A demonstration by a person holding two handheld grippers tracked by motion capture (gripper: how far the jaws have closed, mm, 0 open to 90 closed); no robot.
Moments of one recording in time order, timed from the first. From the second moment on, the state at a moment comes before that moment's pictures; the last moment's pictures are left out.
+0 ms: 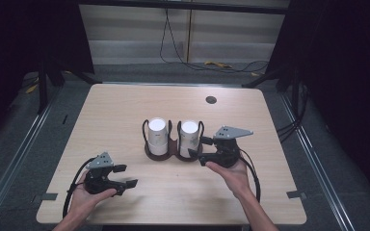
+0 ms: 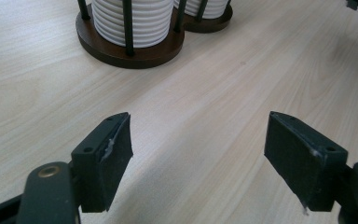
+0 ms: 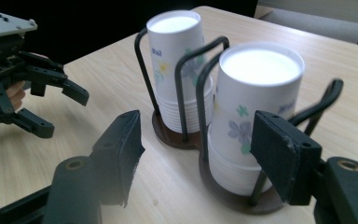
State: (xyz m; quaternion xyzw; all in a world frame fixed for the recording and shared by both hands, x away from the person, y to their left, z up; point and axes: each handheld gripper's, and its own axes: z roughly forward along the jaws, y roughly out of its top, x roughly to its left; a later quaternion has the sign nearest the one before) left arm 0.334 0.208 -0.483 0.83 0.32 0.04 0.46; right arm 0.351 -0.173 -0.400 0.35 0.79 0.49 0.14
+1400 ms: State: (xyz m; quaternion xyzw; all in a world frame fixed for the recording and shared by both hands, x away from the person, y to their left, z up) left arm 0.331 0.199 -0.483 0.84 0.30 0.03 0.46; right arm 0.418 -0.098 -0.363 0.29 0.84 0.45 0.11
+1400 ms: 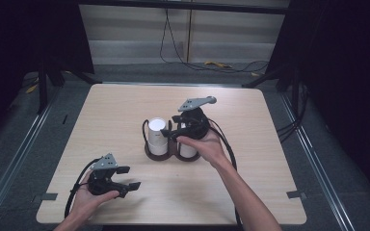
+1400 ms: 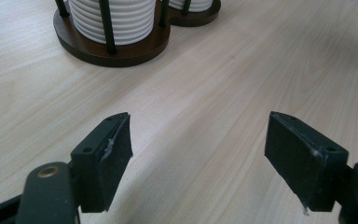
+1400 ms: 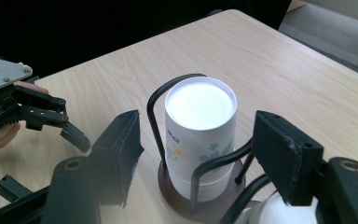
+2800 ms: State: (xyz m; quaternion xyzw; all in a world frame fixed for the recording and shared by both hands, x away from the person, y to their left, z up) left arm 0.330 0.198 -0.483 0.84 0.29 0.04 0.45; right arm 0.466 -0.055 -0.368 0.26 0.90 0.33 0.07
